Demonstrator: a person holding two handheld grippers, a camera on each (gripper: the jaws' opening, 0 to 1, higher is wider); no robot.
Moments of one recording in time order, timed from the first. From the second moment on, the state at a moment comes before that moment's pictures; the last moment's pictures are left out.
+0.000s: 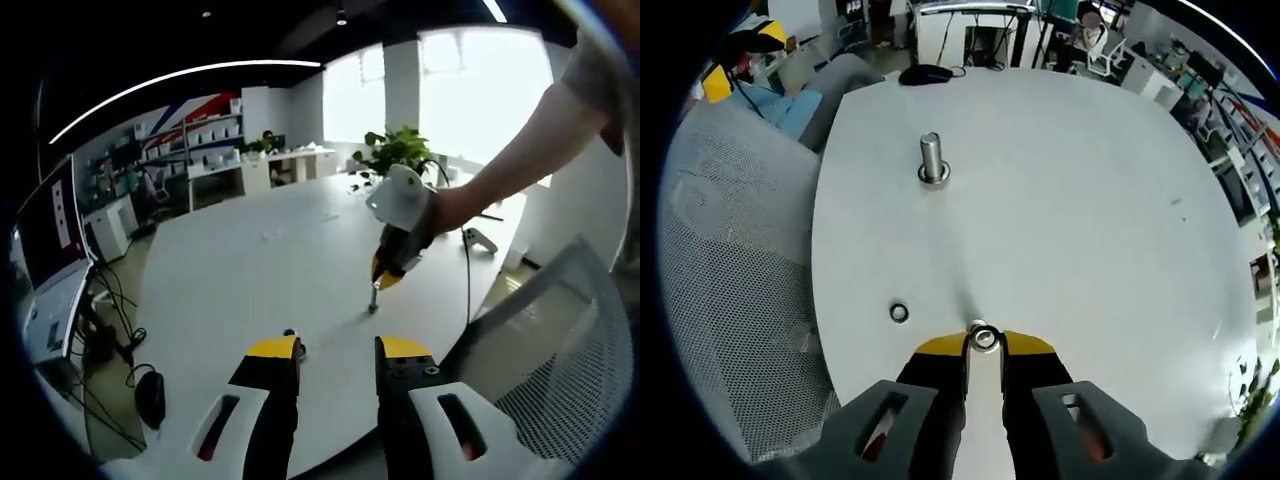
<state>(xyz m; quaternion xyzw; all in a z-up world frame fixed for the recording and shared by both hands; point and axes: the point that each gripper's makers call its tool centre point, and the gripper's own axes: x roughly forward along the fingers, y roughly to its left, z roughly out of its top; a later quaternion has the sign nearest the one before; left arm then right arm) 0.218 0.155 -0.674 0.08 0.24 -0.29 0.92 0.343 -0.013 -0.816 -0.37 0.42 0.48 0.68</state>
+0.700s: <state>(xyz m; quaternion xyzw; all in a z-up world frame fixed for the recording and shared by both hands) 0.216 0.151 -0.677 0.08 0.25 -0.31 0.92 0.344 -0.010 -0.821 -0.38 0.43 0.48 0.66</state>
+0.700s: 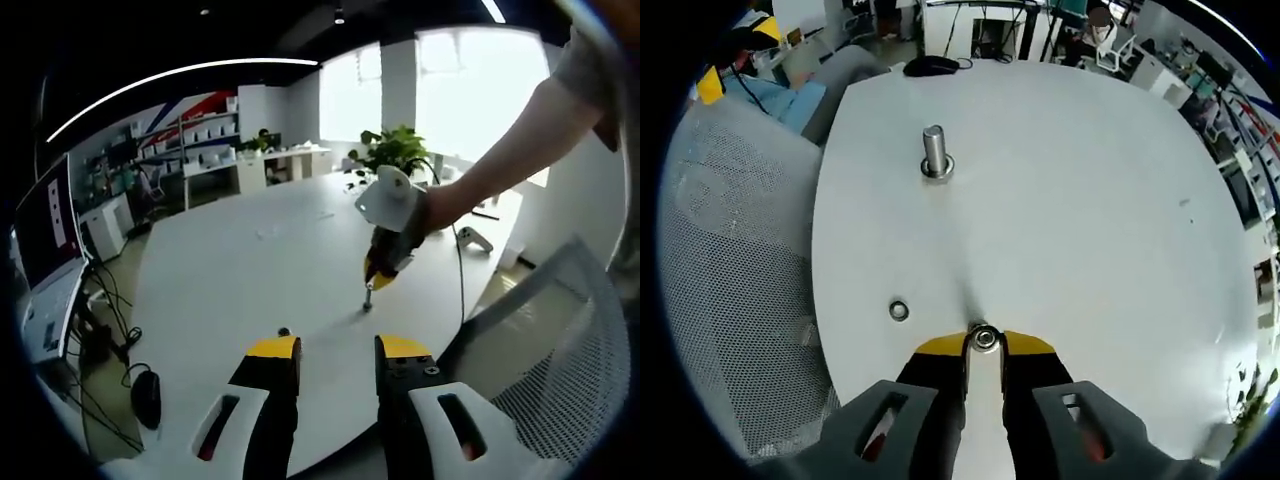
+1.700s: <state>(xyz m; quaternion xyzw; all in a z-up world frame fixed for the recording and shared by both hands) 0.215 0.150 -0.679 0.09 0.25 -0.31 0.91 0.345 -0.017 -0.869 -0.39 0.48 0.48 0.62</state>
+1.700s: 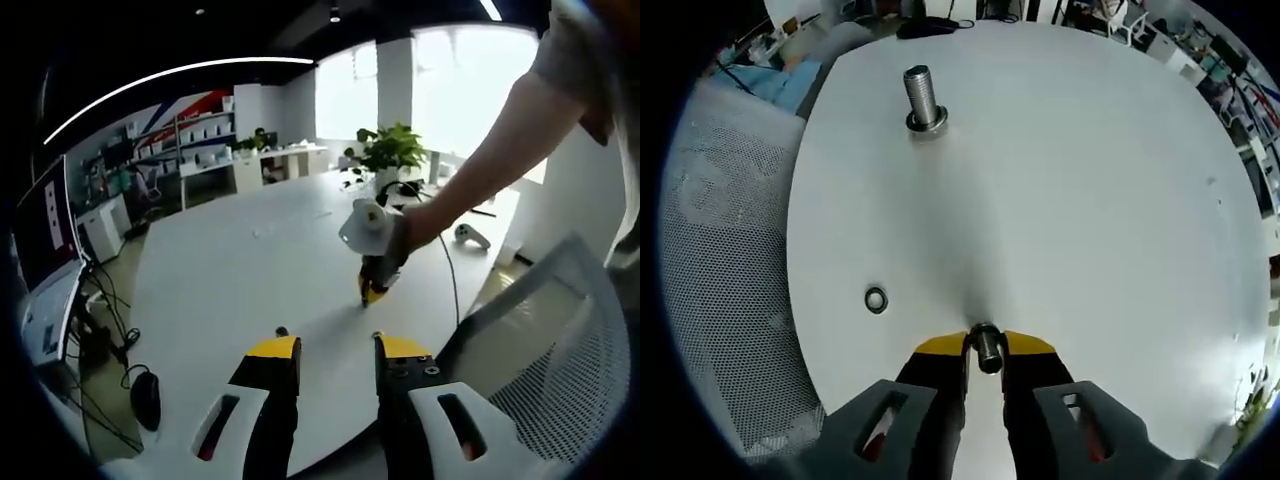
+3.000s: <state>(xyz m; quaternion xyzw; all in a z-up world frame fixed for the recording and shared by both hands) 0.219 0.158 -0.676 0.09 0.24 -0.29 0.92 0.327 -0.055 -0.855 -0.38 0.48 0.46 0.65</state>
